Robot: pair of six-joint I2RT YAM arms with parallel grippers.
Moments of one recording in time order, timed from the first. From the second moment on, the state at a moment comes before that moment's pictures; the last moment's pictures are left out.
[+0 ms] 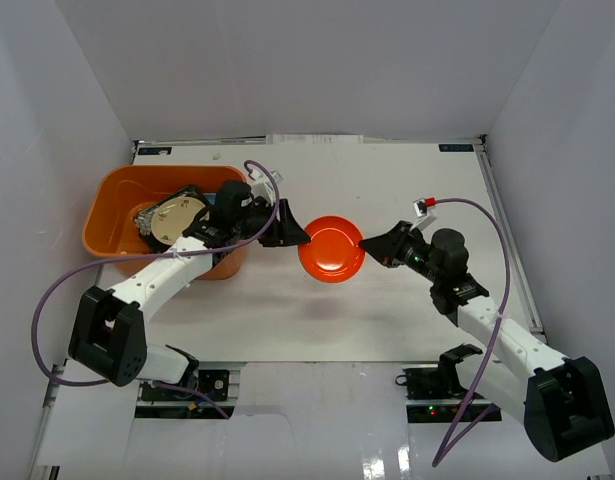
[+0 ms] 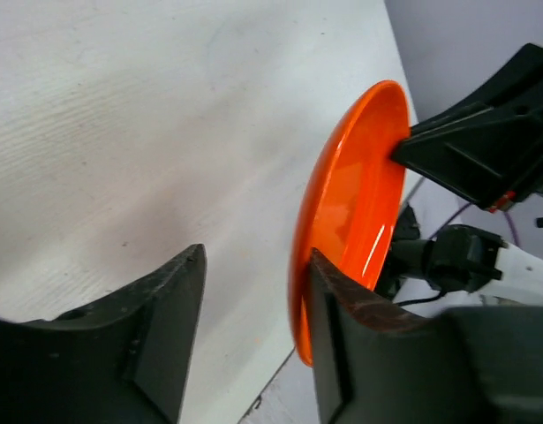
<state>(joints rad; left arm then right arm) -0.48 1.38 0.96 -0.11 0.56 -0.53 0.39 0.96 0.43 0.36 -0.42 0.73</state>
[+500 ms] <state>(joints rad) -0.59 1.41 1.09 -0.22 0.28 -0.52 0.39 0.84 0.43 0.30 -0.38 0.67</state>
